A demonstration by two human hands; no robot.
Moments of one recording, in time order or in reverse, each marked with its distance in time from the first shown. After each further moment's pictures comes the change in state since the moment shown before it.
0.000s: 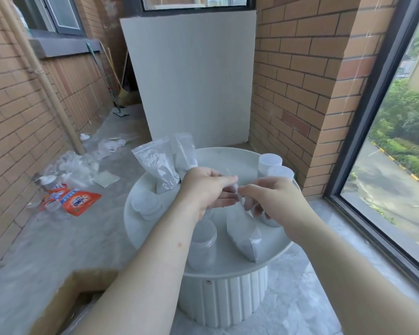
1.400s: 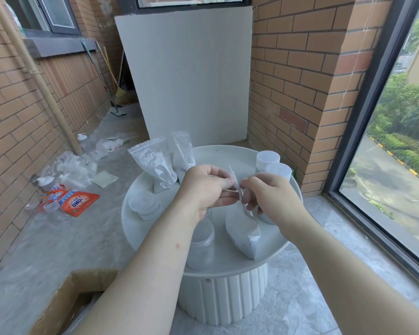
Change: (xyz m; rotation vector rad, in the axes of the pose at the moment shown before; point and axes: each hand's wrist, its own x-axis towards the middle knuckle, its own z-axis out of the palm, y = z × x) left_hand -0.006 0.002 0.006 0.023 -0.011 0.021; right_hand 0.013 0.015 0.006 0.038 0.078 -0.004
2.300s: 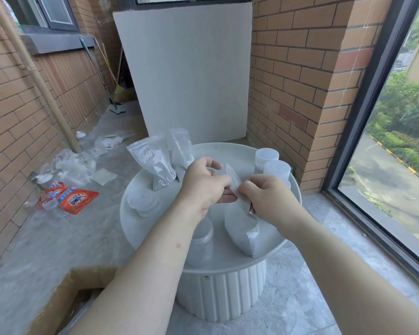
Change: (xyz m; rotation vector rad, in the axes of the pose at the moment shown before) left_hand 0.008 -0.009 0.003 0.026 0.075 0.087; right_hand 0.002 0.008 0.002 -0.134 -0.030 -0.087
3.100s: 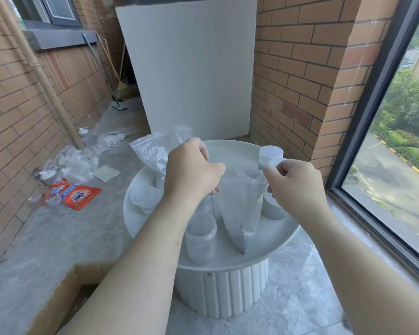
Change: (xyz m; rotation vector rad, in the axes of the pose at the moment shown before) left_hand -0.008 0.022 -0.021 0.494 0.253 0.294; right_hand 0.009 0.001 -0.021 -0.277 0.375 -0.096
